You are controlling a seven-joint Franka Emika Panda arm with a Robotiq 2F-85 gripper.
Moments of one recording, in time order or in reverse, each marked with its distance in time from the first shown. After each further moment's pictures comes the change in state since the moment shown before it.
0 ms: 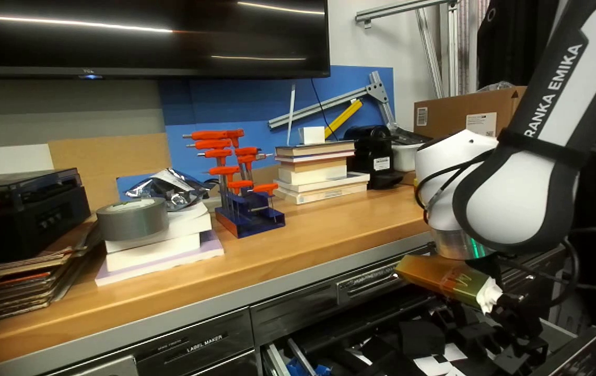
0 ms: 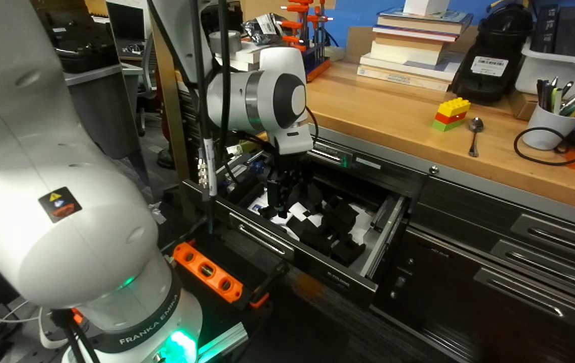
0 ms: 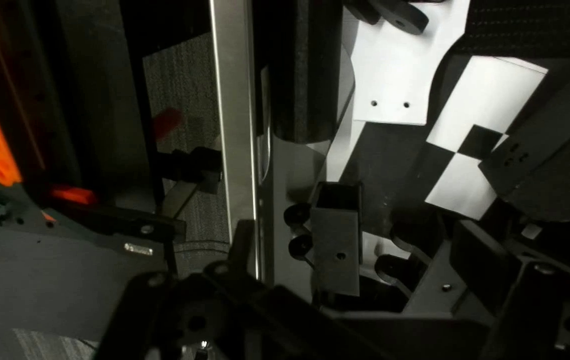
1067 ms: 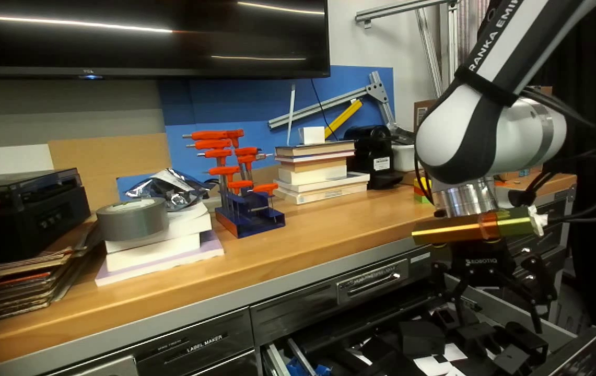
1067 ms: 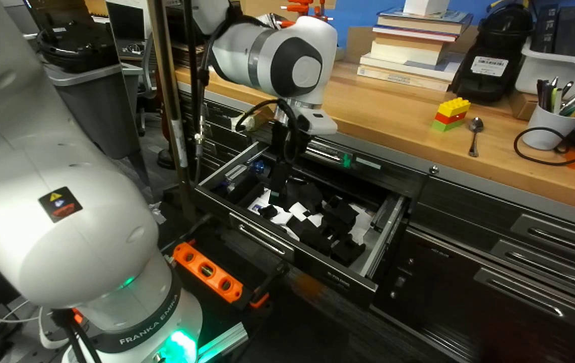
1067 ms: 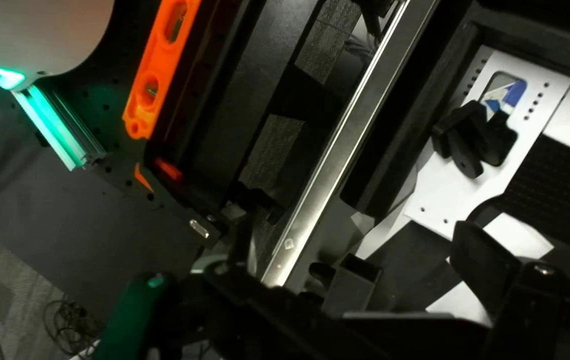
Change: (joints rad) arm 0.003 -0.108 -0.008 0.084 0.427 -0.372 -0.802
